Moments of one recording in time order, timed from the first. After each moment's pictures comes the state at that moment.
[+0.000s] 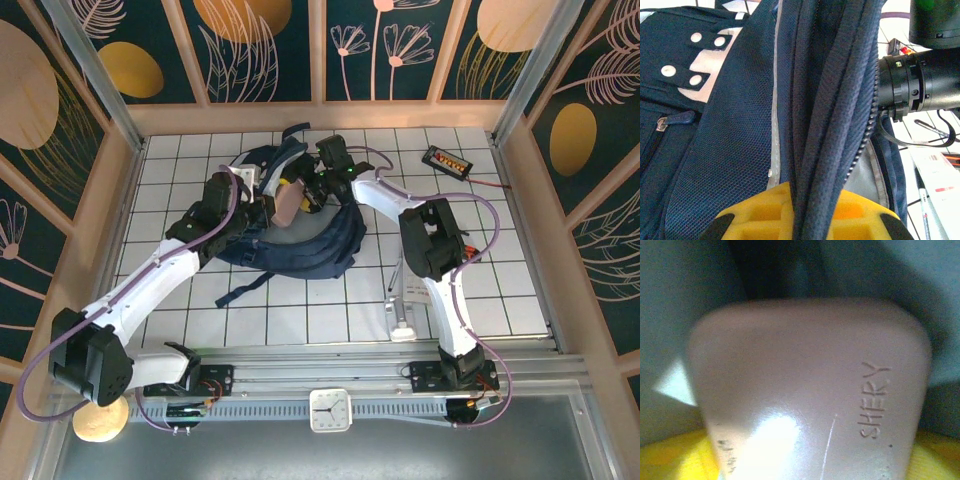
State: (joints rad) left arm -0.48 1.27 0.99 -0.28 0.07 -0.44; right arm 0.58 2.25 1.82 -0.33 -0.58 1.22
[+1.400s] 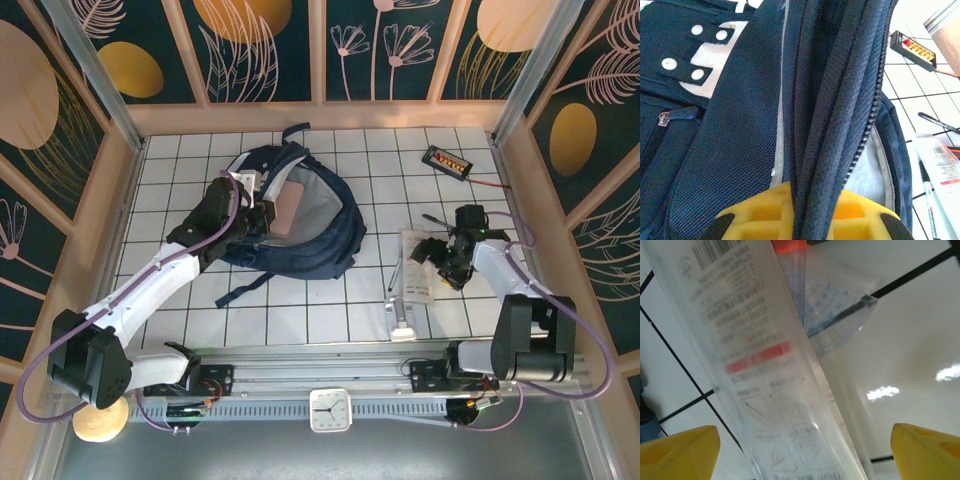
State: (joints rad) left arm -0.48 1.26 0.94 -0.26 0.07 -0.43; right arm -0.03 1.32 0.75 -0.73 -0.29 0.52
